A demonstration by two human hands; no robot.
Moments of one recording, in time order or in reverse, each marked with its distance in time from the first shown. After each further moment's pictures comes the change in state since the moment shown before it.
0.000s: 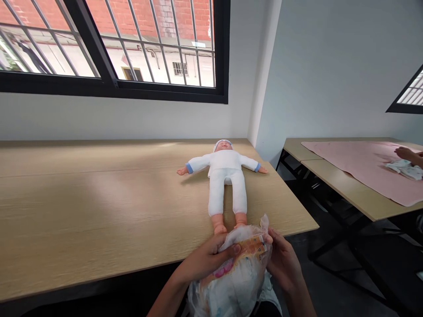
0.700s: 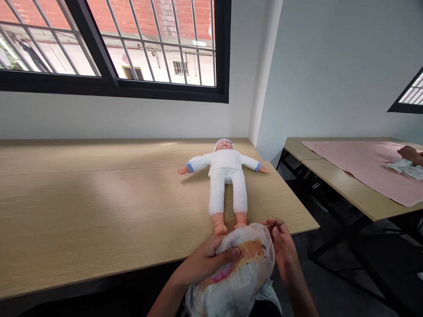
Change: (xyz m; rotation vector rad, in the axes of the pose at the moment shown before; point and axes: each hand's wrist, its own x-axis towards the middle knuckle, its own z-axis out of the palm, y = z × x) left_hand -0.009 -0.004 0.006 -0.157 0.118 -0.007; right_hand 0.000 0.005 -0.021 -0.375 0.064 -0.420
